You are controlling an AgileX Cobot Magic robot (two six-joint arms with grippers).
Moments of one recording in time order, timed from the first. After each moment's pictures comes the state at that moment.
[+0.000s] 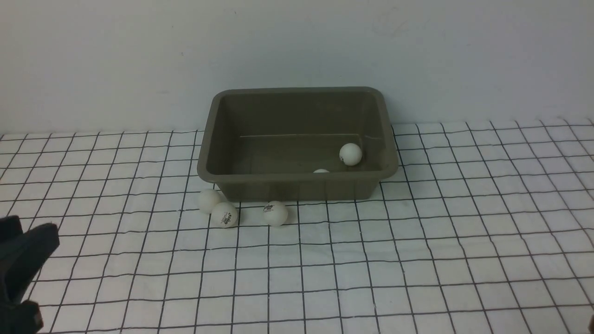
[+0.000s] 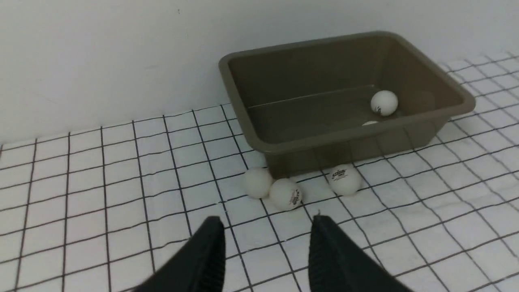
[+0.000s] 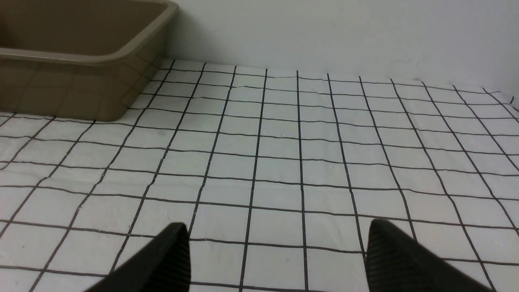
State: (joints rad) right arm 0.03 -0.01 0.02 0.06 0.41 -0.13; left arm 0.04 0.56 -0.55 -0.58 0.54 0.63
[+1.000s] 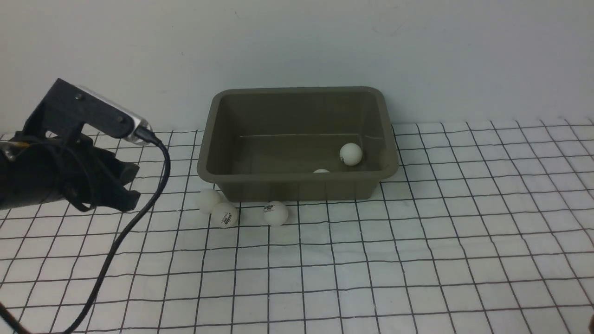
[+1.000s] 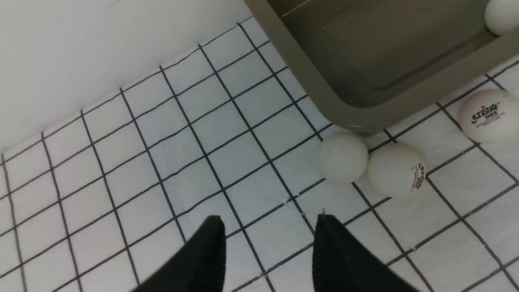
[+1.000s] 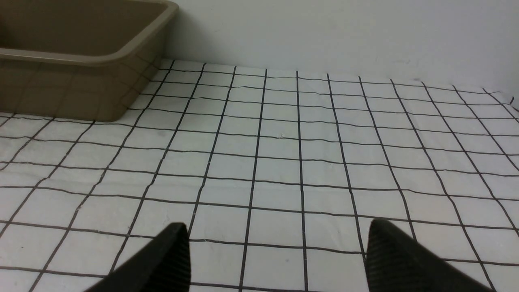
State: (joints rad) right arm 0.03 -0.01 0.02 0.06 0.41 -0.13; left arm 0.00 1.36 -0.83 -0.71 0.31 1.07
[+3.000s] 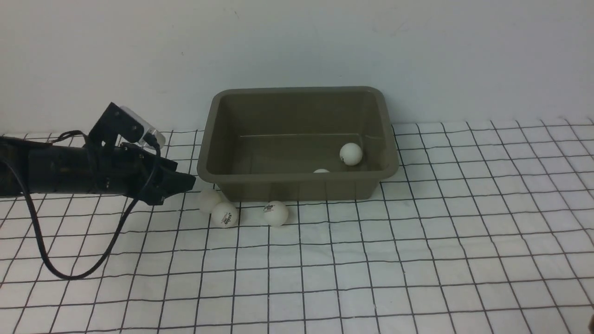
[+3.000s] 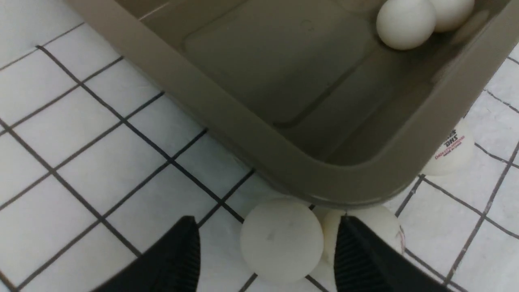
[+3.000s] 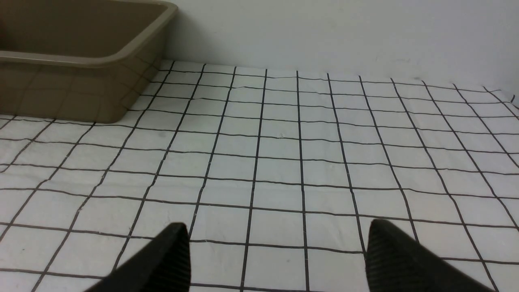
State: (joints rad) right arm 0.03 -0.01 0.02 0.06 0.41 -0.13; left arm 0.17 1.98 -1.17 -1.28 0.80 1.82
